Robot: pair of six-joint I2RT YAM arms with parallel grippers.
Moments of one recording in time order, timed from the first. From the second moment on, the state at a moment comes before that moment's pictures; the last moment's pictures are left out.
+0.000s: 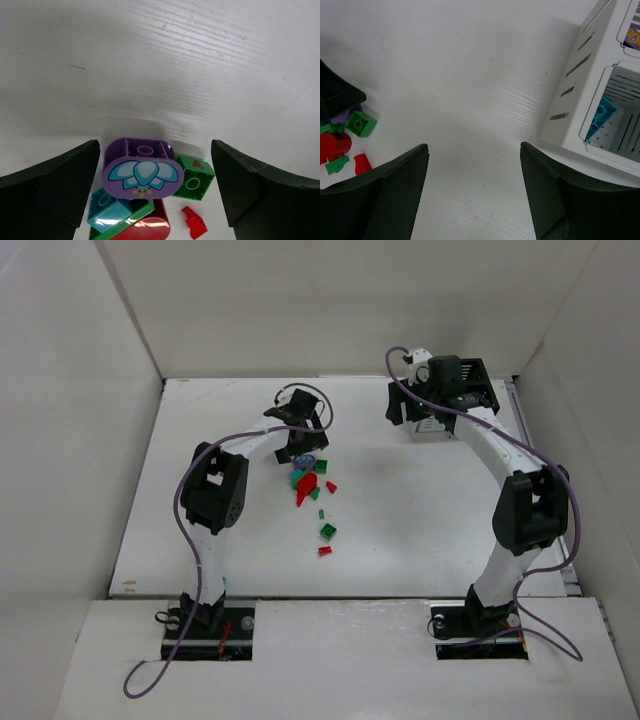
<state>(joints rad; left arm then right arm) -0.46 2.10 1.62 -0.57 -0.18 -0.78 0.23 1.79 1.55 -0.39 -0.22 -0.05</state>
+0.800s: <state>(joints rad) -0.49 2.08 1.58 -0.54 -0.19 -0.48 0.23 1.79 1.54 -0.39 -0.21 -0.05</state>
